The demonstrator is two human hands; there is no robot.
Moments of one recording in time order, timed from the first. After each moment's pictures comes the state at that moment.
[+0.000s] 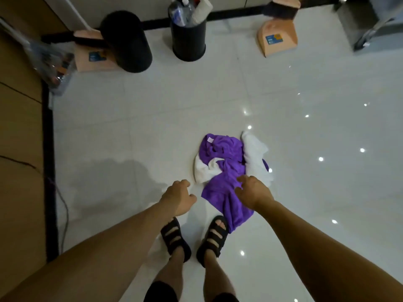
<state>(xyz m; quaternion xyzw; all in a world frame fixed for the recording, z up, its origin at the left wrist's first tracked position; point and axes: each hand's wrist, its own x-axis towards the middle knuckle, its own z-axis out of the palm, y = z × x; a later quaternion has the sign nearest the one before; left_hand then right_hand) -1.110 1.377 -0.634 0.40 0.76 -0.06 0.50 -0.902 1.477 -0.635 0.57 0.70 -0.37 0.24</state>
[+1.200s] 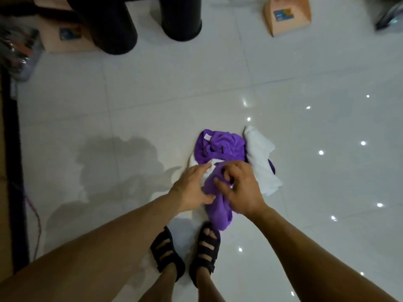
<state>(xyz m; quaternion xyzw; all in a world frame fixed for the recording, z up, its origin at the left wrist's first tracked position) -1.102 1.451 -0.715 0.49 0.70 0.11 0.51 -0.937 1.506 -0.702 0.48 0.77 -0.40 -0.11</state>
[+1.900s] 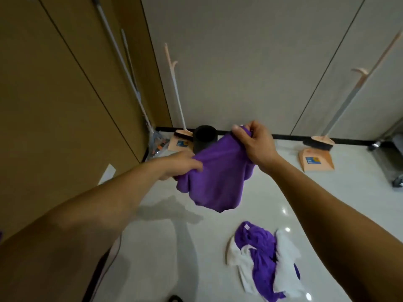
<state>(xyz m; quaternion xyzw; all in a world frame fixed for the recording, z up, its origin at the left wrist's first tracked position) -1.294 1.395 -0.227 0.32 0.78 0.25 0.47 -1.133 1.545 -0.210 0.33 0.75 -0.49 -0.30</state>
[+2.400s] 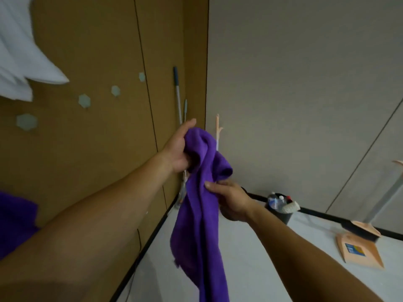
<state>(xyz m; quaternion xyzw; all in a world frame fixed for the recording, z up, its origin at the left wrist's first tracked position) -1.409 1.313 -0.063 0.17 0.51 0.74 0.40 -1.265 1.418 -0.155 0.12 0.60 -0.79 -0.02</state>
